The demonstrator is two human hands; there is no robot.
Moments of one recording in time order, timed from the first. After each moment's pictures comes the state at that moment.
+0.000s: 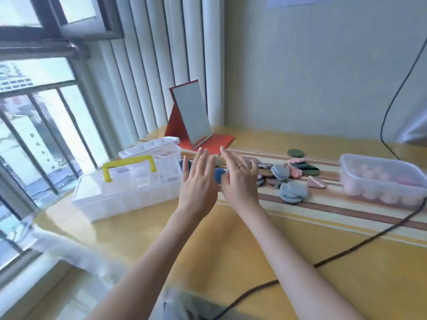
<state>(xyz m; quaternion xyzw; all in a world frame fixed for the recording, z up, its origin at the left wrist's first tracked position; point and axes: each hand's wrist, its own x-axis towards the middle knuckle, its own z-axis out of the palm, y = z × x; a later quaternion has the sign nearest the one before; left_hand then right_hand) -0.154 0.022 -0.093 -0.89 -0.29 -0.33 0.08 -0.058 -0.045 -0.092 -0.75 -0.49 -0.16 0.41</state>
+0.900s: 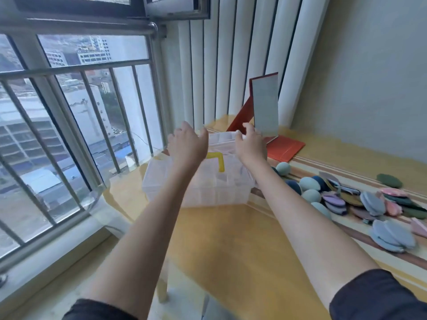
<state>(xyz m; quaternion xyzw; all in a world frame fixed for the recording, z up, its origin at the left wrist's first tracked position) -0.240 0.168 -0.024 -0.70 -0.61 -0.33 -0.14 -0.089 0.153 -0.056 -0.78 -0.47 0.03 0.41</state>
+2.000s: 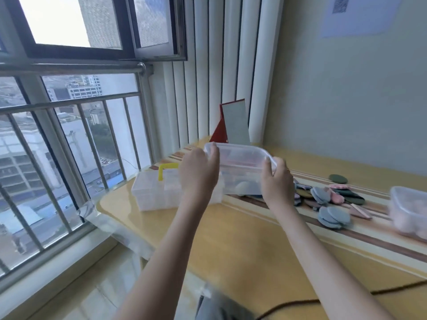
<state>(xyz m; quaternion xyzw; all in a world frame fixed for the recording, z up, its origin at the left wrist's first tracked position) -0.221 0.023 -0.003 -0.71 -0.50 -0.47 -0.15 -0.081 -0.046 -0.040 -0.77 -0.37 -0.02 0.52</state>
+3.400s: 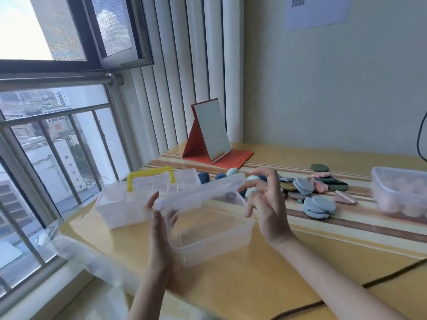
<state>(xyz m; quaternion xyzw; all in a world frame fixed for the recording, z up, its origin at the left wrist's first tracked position) -0.256 -0.001 -0.114 -0.54 -0.23 -0.59 -0.55 -0.074 -0.087 -0.094 -0.47 -0.53 0.08 0.70</state>
